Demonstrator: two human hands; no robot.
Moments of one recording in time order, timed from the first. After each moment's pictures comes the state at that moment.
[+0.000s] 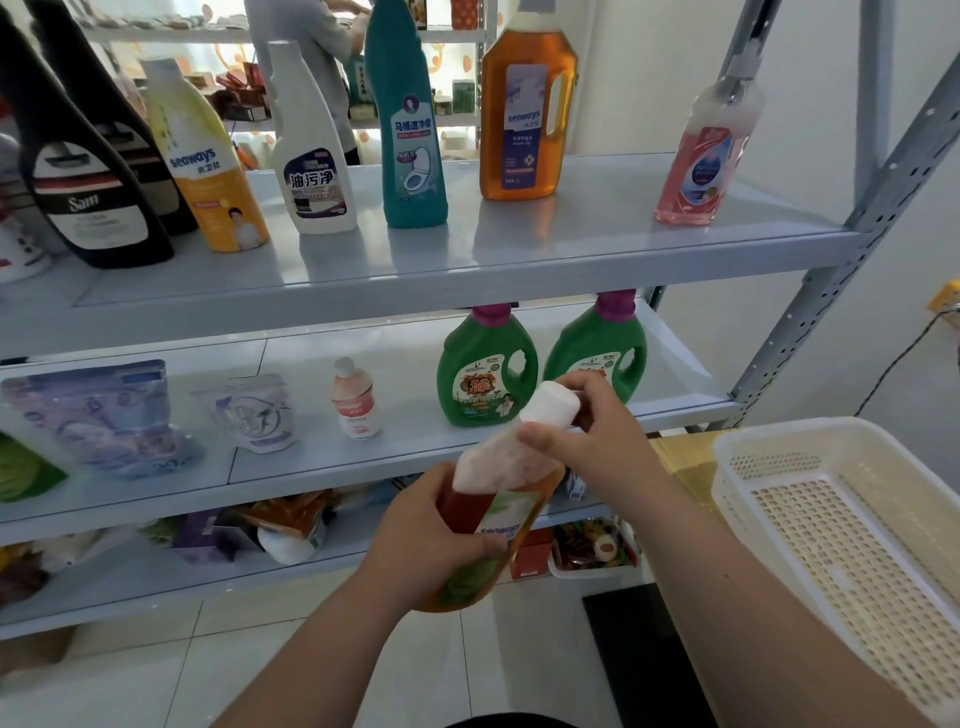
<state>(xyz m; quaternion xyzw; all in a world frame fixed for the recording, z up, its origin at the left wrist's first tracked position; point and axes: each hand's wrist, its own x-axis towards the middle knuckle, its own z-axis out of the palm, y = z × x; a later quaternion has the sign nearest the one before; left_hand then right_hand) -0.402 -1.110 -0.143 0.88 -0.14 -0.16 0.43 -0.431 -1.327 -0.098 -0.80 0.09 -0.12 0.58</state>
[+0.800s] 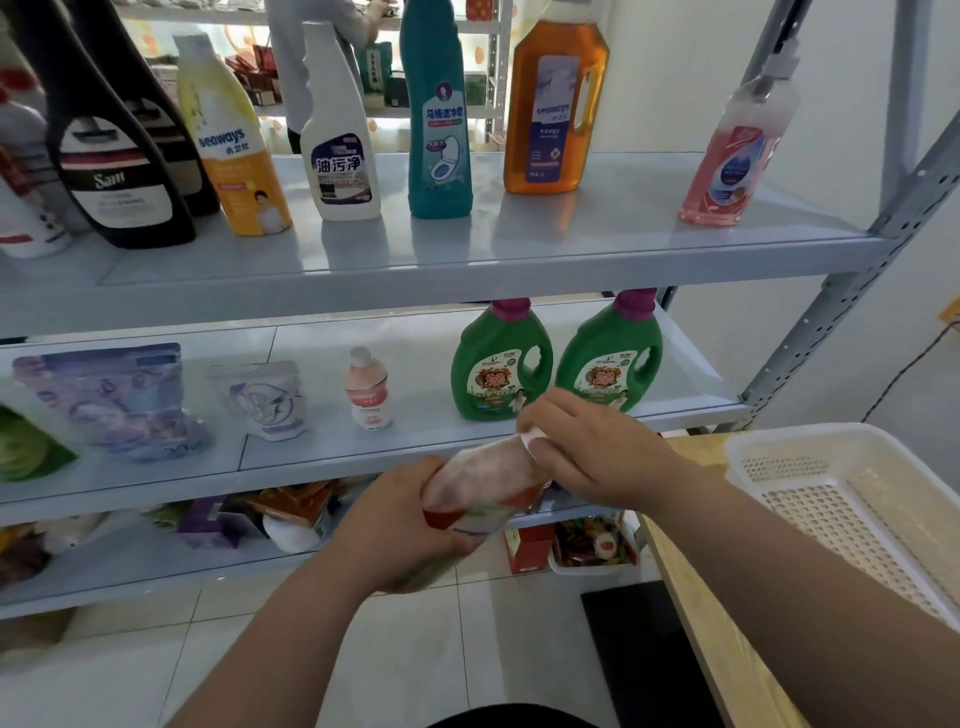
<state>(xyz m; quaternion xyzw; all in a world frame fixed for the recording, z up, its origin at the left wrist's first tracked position) -0.375 -1.068 -0.145 0.91 -0.24 -0.11 0.31 -0.418 -1.325 -0.090 -0.96 -0.21 -0.08 0.17</state>
